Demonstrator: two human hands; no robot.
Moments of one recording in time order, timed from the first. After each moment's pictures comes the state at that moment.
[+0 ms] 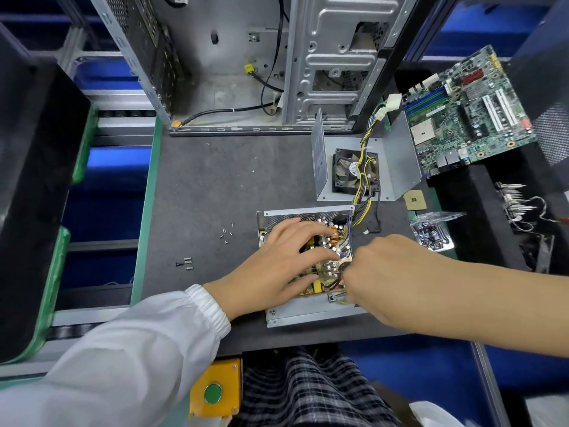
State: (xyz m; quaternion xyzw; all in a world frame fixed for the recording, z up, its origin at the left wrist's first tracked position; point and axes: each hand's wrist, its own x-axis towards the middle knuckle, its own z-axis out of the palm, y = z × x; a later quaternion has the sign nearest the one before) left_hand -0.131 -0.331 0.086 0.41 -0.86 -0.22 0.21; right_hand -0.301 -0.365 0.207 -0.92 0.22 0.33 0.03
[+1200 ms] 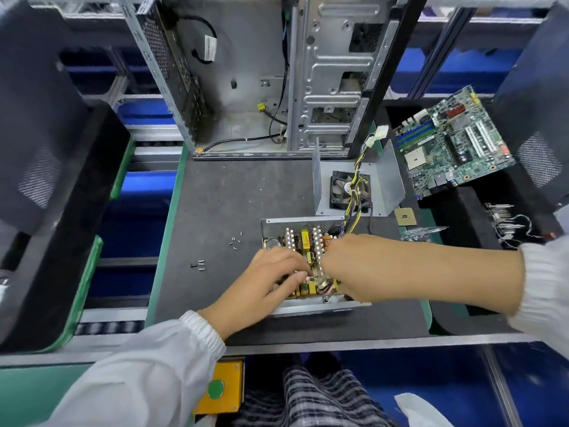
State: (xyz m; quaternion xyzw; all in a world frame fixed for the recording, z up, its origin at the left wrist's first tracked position) left_hand -0.134 -0.287 0.117 0.53 -0.74 -0.33 0.26; right_hand -0.299 -0.373 0.204 -0.93 0.18 0.32 0.03
